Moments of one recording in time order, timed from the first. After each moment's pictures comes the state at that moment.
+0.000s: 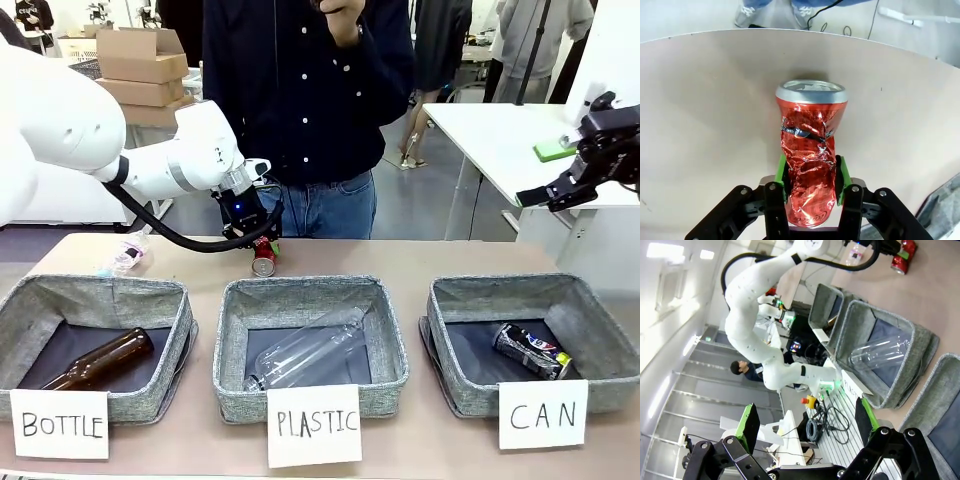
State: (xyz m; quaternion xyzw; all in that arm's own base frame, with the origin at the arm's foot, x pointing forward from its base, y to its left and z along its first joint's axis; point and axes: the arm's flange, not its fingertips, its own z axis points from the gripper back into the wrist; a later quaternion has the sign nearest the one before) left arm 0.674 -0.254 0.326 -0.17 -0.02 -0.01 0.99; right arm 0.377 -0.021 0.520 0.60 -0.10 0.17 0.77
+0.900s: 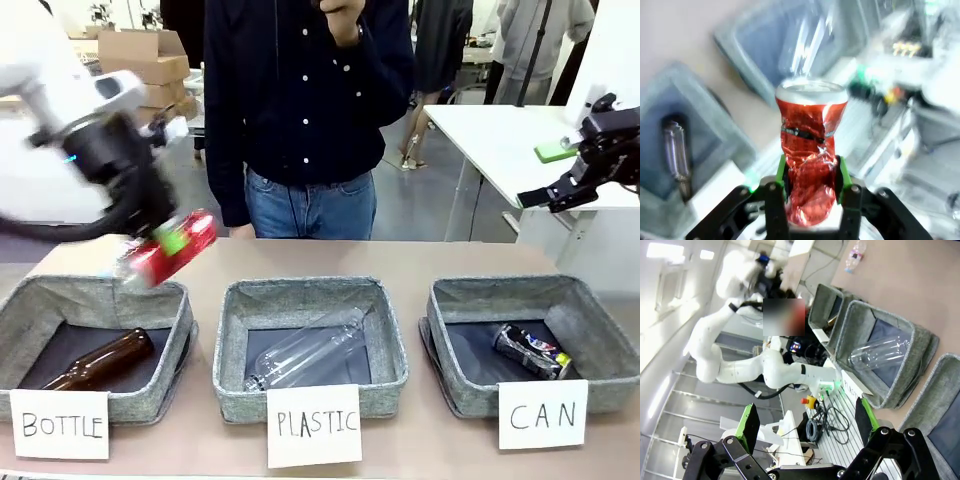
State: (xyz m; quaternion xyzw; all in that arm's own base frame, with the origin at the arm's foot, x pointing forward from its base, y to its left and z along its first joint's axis) left arm 0.370 -0.128 0.515 -0.32 0.08 -0.31 0.89; right arm 0.377 -0.021 0.521 0.60 -0.10 0.17 0.77
